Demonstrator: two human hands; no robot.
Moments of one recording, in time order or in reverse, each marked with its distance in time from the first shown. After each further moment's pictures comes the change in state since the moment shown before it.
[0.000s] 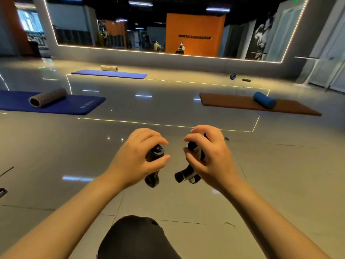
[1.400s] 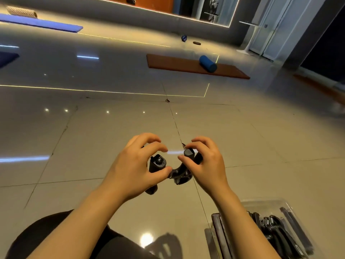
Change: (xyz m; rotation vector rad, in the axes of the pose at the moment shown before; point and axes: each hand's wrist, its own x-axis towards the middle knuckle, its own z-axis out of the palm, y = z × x) left_hand -0.006 0.244 0.146 -0.247 -0.174 -0.071; right_hand -0.204 0.097 -0.184 -0.047 -0.073 0.589
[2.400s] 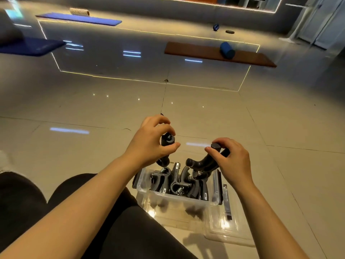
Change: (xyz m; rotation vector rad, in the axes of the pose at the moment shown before) left_hand -0.013 0.372 0.267 0.115 0.010 -0.221; right_hand -0.174 0.298 -0.343 0.156 -0.126 0.091
